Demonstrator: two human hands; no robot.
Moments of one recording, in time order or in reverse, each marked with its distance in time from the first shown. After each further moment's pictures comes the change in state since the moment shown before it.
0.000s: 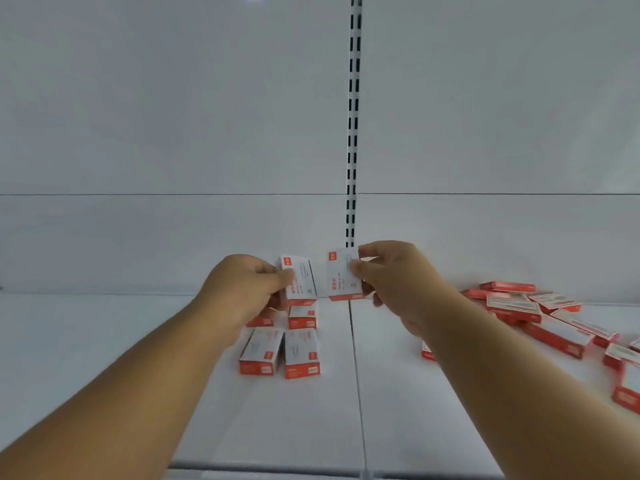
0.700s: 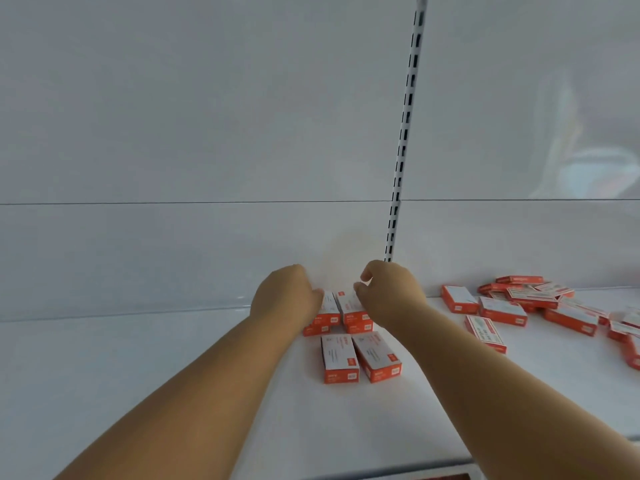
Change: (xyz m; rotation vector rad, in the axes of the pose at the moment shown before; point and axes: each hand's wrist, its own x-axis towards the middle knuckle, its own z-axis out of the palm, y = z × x) left_hand 0.067 -0.049 -0.028 0.628 -0.001 0.310; right_hand 0.031 -0.003 0.110 -0.843 0.211 0.059
